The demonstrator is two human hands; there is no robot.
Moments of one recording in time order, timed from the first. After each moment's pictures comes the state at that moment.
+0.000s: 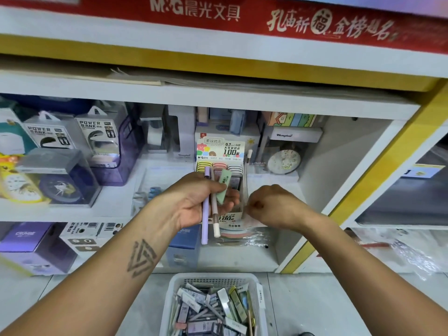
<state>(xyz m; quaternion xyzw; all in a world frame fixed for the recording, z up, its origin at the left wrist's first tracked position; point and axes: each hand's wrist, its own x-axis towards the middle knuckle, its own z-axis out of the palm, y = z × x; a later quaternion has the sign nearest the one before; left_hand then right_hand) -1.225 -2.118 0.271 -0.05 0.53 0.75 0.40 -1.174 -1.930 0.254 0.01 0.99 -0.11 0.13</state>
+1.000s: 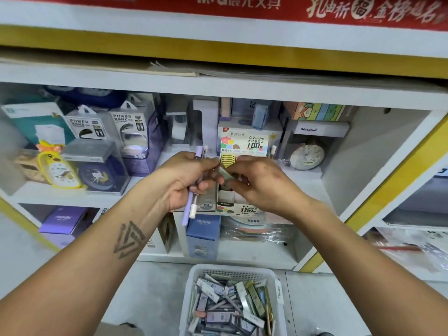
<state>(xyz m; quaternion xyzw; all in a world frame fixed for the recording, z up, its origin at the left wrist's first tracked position) -1.236 -2.174 0.287 -0.01 0.64 0.72 0.28 -1.189 -1.995 0.271 -0.22 0.95 -0.19 -0.14</state>
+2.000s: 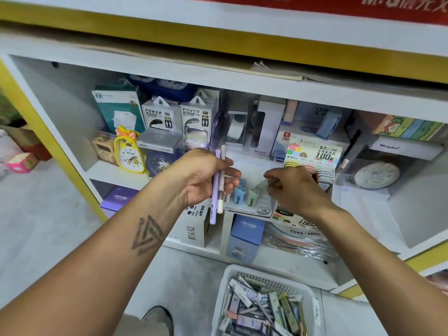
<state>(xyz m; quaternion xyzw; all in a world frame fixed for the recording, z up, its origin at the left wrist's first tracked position) -1.251 -2.268 0.286 -0.09 0.62 0.74 0.23 -1.246 -2.047 0.233 -0.09 0.97 -0.22 -0.05</state>
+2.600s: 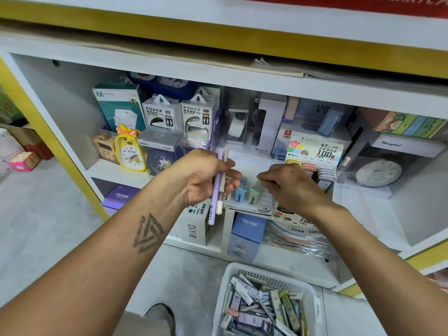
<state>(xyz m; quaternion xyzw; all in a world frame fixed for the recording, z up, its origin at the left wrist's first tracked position) -1.248 -2.269 0.283 -0.09 0.63 0.73 0.25 -1.245 -2.052 0.236 -0.19 0.97 -0.15 -0.06</state>
